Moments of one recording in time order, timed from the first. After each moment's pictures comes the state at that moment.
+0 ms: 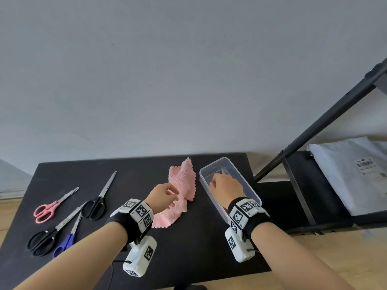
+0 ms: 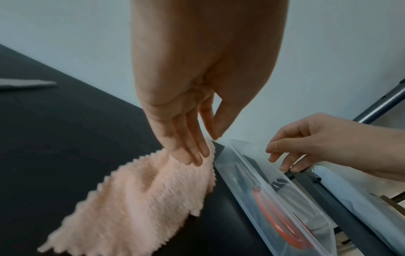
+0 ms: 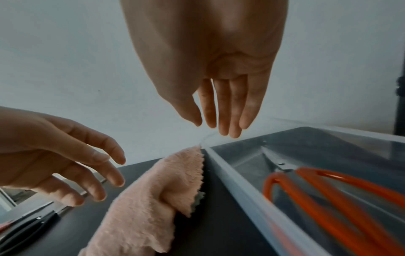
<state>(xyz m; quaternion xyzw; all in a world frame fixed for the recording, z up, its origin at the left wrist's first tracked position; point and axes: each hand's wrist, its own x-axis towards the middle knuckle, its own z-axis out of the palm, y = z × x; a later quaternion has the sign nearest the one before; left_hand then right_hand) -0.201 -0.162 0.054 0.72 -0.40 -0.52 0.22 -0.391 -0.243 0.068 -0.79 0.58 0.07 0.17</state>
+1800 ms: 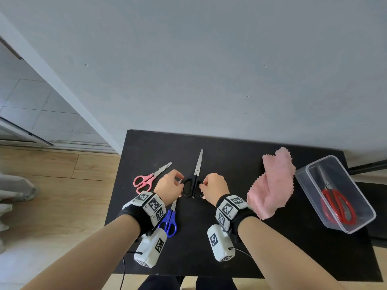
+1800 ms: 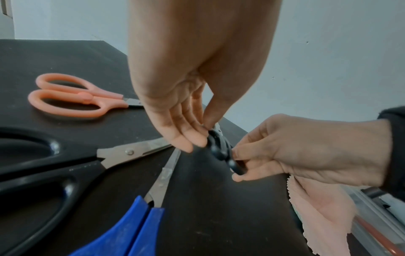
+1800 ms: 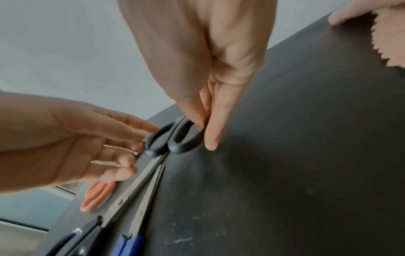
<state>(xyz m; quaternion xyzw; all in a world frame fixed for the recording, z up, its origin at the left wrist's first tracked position) 0.053 -0.055 -0.020 0.78 -0.33 -0.49 0.22 -0.082 -0.130 -0.023 -0.70 0.59 0.10 0.38</state>
